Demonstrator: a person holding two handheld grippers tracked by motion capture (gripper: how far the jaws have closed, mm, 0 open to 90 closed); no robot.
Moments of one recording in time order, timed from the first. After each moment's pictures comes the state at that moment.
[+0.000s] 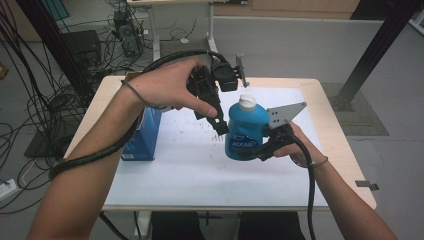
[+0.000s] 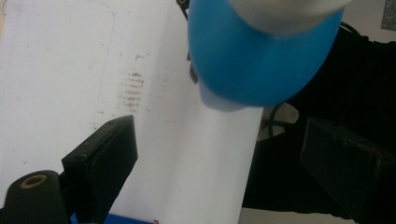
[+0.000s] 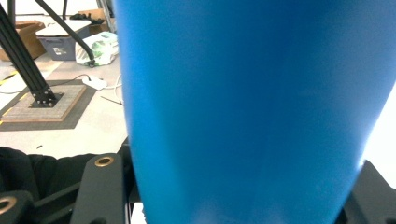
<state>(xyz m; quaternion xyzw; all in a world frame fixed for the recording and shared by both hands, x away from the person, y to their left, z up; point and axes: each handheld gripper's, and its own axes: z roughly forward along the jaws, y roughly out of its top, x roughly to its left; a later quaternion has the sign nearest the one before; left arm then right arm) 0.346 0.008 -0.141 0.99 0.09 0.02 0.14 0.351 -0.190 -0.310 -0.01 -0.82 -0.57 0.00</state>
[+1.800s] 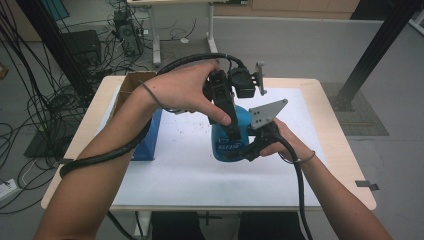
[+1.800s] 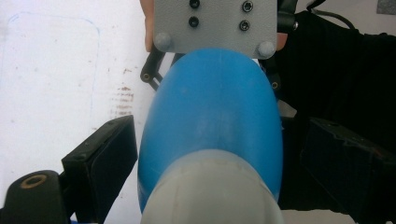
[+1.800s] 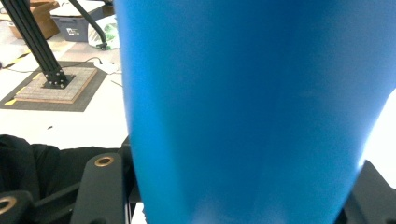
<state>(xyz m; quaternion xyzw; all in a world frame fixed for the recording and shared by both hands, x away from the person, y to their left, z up) 0.334 -0.019 -0.139 0.99 0.06 0.02 0.12 0.354 -0.157 -0.305 0.03 -0.84 -0.54 0.01</state>
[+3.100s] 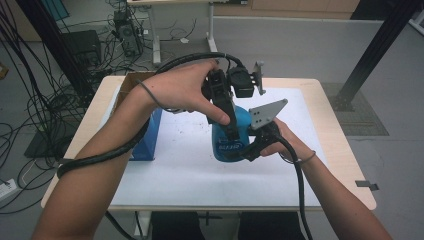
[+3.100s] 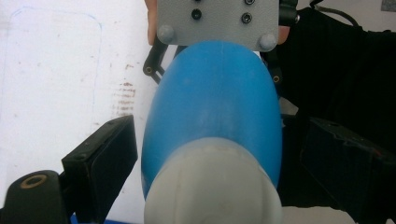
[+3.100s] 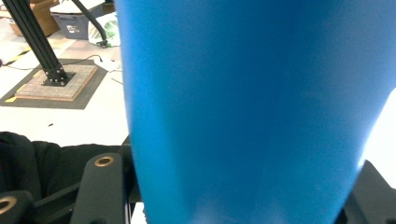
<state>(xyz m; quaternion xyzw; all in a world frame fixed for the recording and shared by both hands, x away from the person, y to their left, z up) 0.334 -0.017 -0.137 0.99 0.06 0.02 0.12 0.354 -0.157 -0.305 0.03 -0.84 -0.53 0.01</state>
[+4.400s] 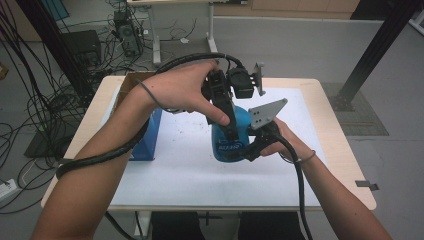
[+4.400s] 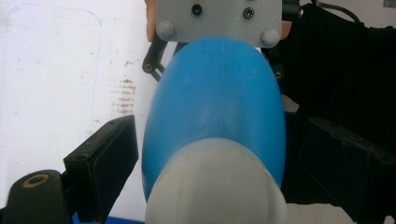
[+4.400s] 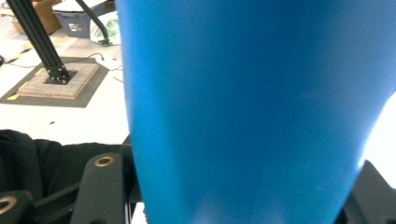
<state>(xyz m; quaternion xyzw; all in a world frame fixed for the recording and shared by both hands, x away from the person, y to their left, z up) 0.332 -0.017 -0.138 0.99 0.06 0.03 0.11 0.353 -0.157 -0.303 0.03 -0.85 -0.53 0.01</state>
